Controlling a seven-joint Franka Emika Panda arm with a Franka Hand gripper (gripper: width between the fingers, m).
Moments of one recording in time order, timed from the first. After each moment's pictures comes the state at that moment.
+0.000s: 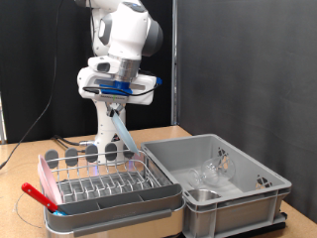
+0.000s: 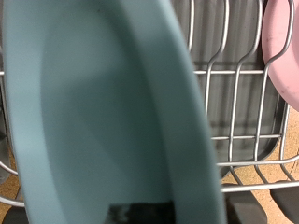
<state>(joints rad) -0.02 -0.50 -0.15 -2.58 -0.30 2.06 0.79</state>
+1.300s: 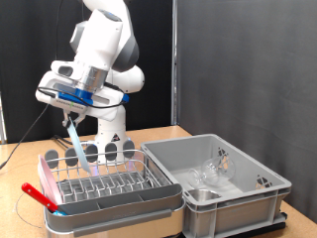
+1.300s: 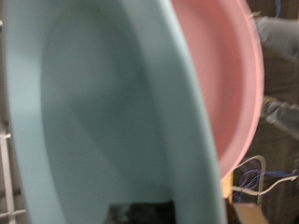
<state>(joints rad) -0.18 -0.32 -0.21 -2.49 -0.56 2.27 0.78</state>
